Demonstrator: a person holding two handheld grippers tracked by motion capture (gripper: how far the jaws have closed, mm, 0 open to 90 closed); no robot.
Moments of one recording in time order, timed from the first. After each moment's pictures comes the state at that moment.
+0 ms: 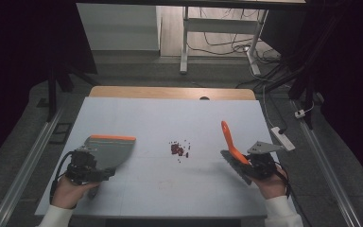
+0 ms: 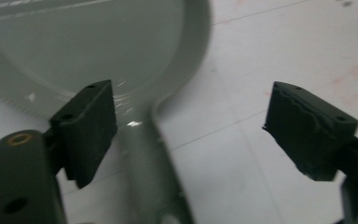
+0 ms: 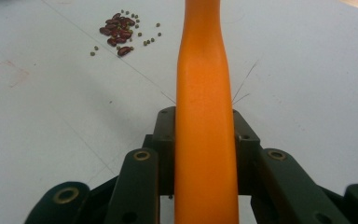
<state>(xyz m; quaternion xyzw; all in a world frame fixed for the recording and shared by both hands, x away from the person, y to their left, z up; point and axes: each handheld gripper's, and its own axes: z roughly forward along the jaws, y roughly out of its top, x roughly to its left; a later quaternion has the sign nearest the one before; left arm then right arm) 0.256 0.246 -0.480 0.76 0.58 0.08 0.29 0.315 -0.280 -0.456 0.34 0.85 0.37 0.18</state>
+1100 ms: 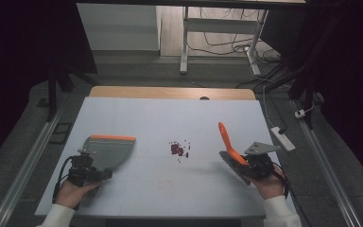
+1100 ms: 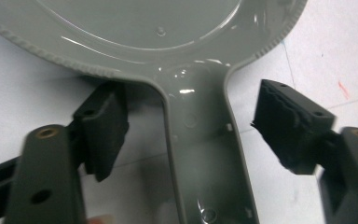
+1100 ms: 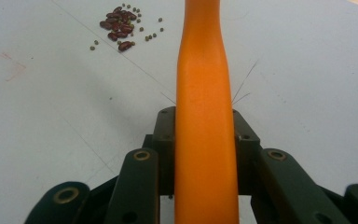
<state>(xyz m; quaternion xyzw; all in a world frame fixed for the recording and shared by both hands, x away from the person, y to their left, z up) 0.270 0.260 -0.522 0.72 0.65 0.03 0.25 0.316 -0.275 -0.460 0.33 0.85 0.36 0.18</state>
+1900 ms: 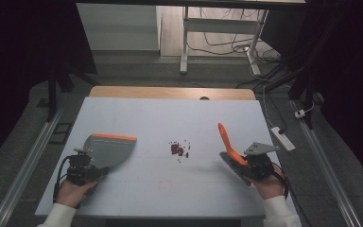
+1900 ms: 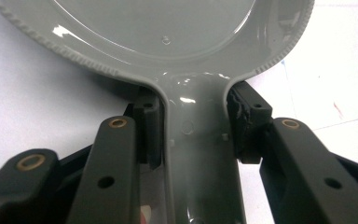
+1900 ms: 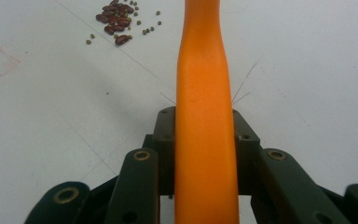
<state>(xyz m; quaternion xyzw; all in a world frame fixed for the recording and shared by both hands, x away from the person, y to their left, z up) 0.271 0.266 -0.524 0.70 0.66 0.03 0.28 0.317 -0.275 -0.463 0.34 0.85 0.35 0.18</state>
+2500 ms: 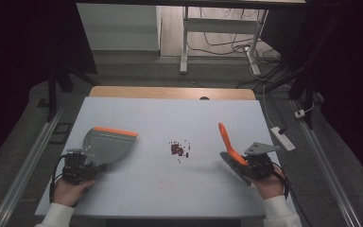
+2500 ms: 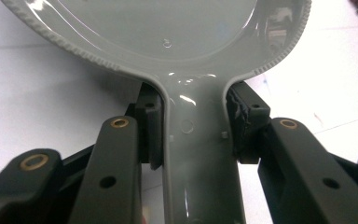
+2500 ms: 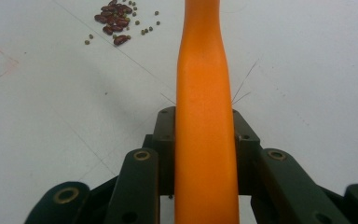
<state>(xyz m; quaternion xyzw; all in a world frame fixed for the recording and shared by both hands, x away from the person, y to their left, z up) 0.266 0.277 -0.517 0.70 0.63 0.06 0.34 0.317 -0.276 -0.463 0.34 0.85 0.35 0.18</state>
